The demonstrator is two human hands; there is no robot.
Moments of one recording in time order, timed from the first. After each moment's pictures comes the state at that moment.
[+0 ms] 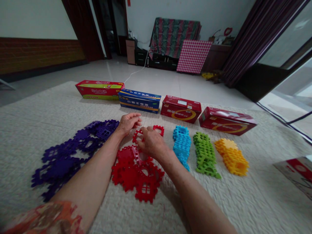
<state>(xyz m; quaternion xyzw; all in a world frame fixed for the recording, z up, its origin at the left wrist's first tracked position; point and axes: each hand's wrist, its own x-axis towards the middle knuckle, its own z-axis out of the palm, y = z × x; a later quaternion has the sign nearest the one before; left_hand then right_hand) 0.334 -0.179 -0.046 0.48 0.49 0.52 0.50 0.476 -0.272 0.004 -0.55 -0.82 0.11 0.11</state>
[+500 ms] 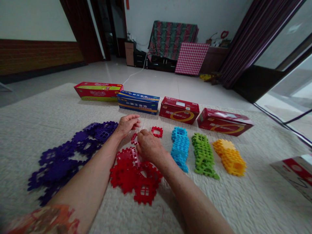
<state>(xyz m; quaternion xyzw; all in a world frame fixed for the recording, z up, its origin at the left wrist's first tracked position) 0.333 -0.178 -0.049 0.48 0.49 0.52 0.50 0.474 -0.276 0.004 -0.50 -0.86 0.10 0.06</state>
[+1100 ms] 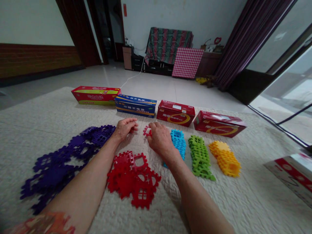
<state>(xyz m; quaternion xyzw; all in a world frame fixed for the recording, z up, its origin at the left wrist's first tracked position) 0.334 -0.181 -0.046 0.48 0.49 0.53 0.50 0.509 -0.256 0.016 -0.59 -0.80 0.02 0.14</state>
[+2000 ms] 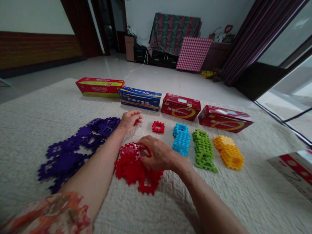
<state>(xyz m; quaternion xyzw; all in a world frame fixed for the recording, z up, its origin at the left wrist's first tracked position) 0.335 -0.180 -0.045 0.47 0.49 0.53 0.51 0.504 -0.309 0.015 -0.37 -0.88 0.25 0.13</state>
